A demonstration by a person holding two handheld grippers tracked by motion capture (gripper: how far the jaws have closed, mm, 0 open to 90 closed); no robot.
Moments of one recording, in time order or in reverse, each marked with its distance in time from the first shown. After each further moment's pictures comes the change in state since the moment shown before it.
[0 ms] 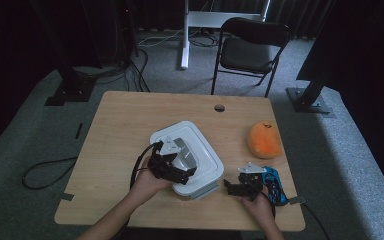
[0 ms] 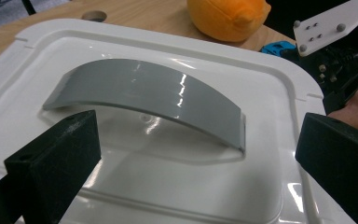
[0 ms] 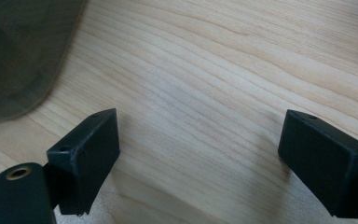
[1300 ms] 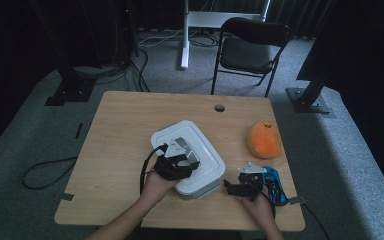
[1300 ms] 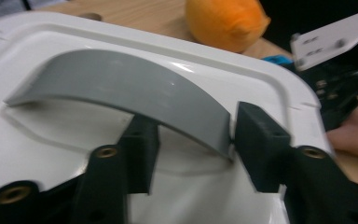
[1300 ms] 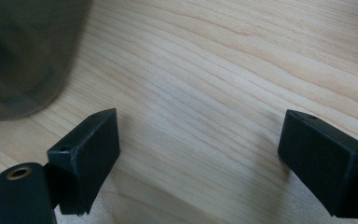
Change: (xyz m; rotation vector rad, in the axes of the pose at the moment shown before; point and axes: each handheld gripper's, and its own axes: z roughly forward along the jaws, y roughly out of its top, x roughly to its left) left arm -0.007 -0.007 0.013 -0.068 -0.027 -0.079; right arm 0.000 0.000 0.000 -0.001 -0.001 -0.001
